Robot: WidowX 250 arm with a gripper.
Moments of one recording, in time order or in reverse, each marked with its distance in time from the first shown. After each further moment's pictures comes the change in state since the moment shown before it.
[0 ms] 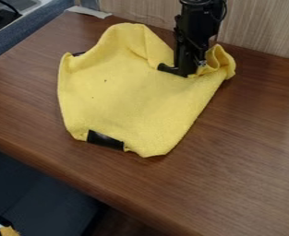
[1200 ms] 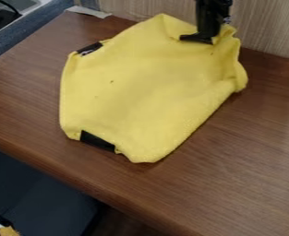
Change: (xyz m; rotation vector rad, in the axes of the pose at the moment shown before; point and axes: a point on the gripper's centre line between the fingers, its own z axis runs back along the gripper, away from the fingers) arm 0.046 0.019 0.041 -0.039 -0.120 0.011
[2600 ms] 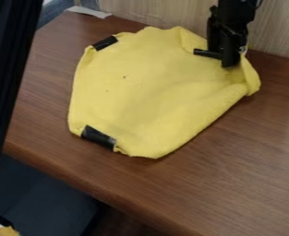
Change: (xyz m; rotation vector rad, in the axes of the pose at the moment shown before) arm 0.017 -0.002 -0.044 0.034 0.026 -0.004
